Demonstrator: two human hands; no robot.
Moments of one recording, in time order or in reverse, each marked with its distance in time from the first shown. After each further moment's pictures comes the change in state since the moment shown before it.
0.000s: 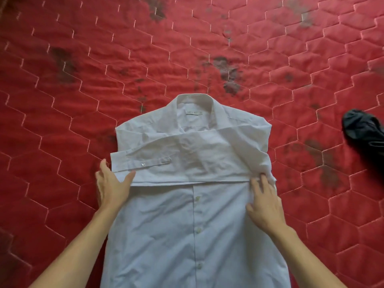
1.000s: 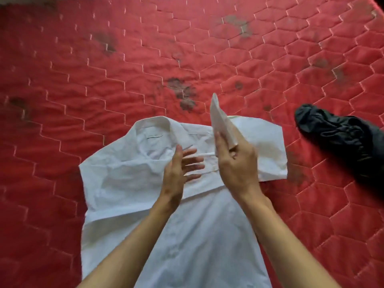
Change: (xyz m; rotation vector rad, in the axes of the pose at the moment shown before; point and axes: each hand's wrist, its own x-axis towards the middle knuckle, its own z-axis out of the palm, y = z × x) left_hand -0.139 0.238 0.098 -0.812 -0.673 0.106; right_hand 0.012 -0.023 -0.165 1.059 0.682 -0.217
